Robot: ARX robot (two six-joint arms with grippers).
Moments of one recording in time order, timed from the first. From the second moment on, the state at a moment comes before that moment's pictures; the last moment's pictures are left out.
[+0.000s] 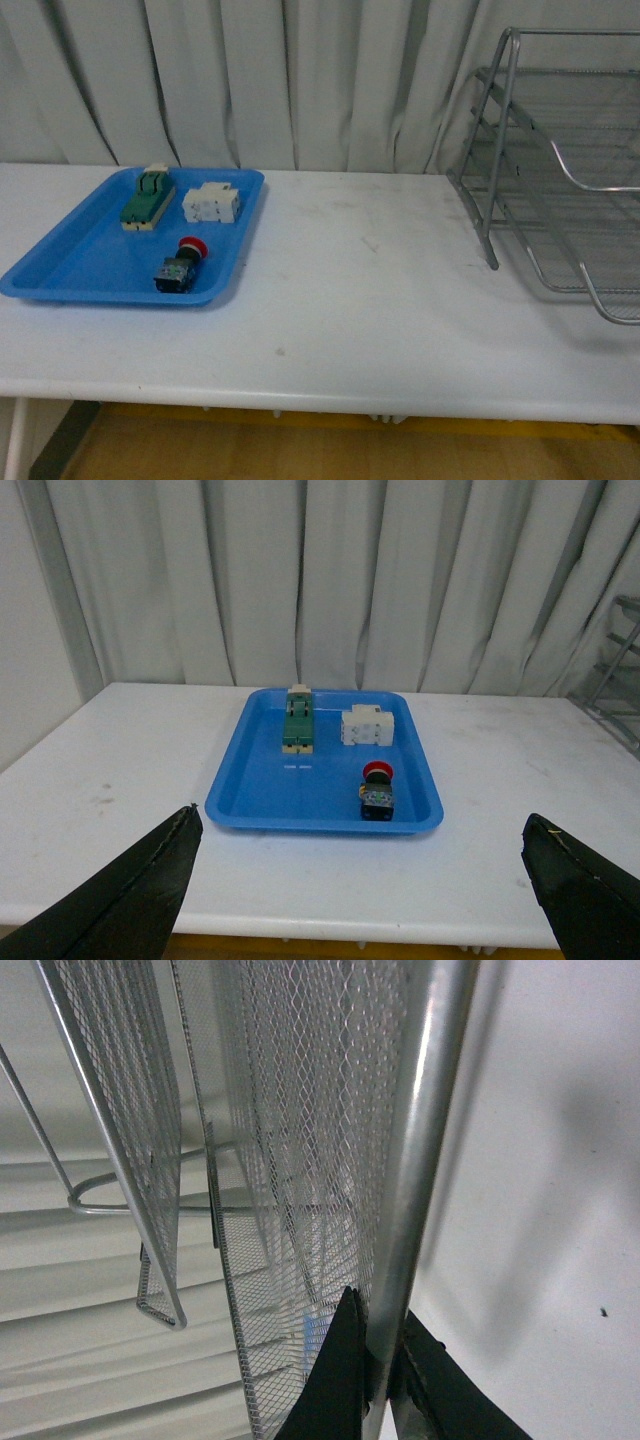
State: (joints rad) left arm 0.00 0.01 0.01 0.00 0.00 0.00; right arm -0.49 2.31 0.59 1.36 -0.60 1.36
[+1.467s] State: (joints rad) left arm 0.00 0.01 0.01 0.00 0.00 0.00; right arm -0.54 1.95 0.33 1.29 -0.66 1.45
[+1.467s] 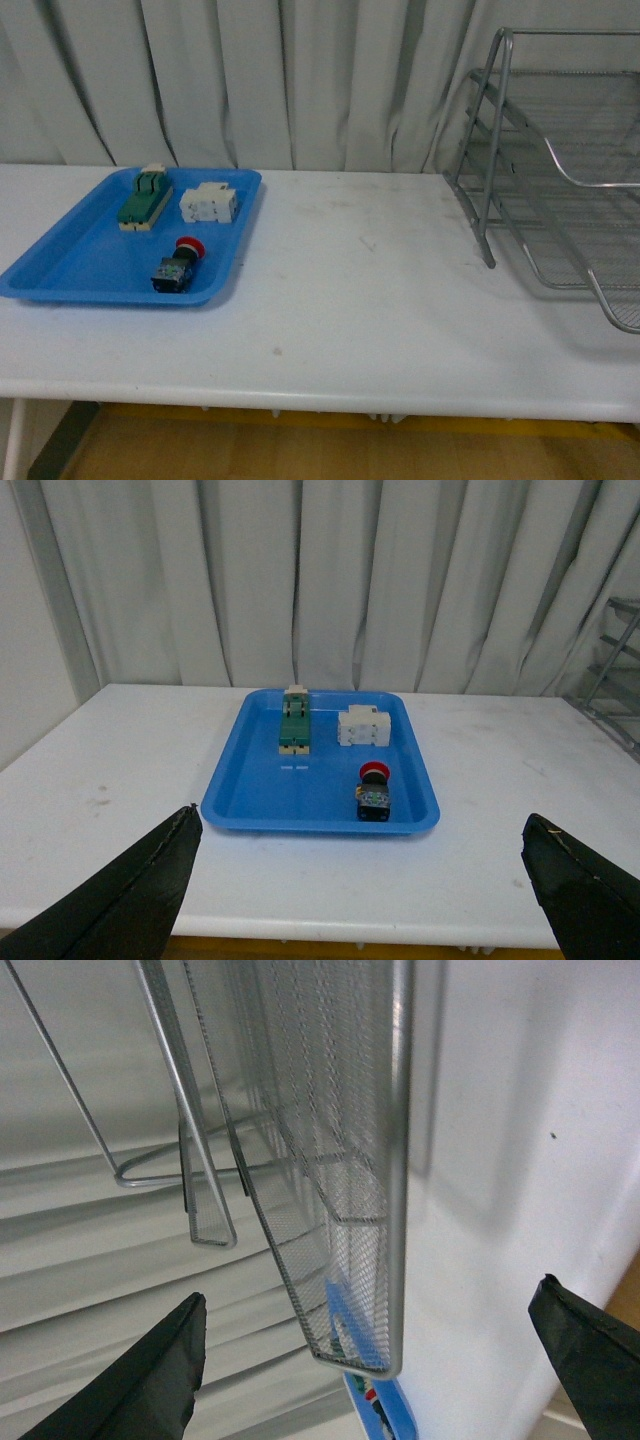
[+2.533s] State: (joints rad) left arm 0.00 0.01 0.01 0.00 0.00 0.00; right arm 0.00 0.18 0.01 0.18 0.00 0.01
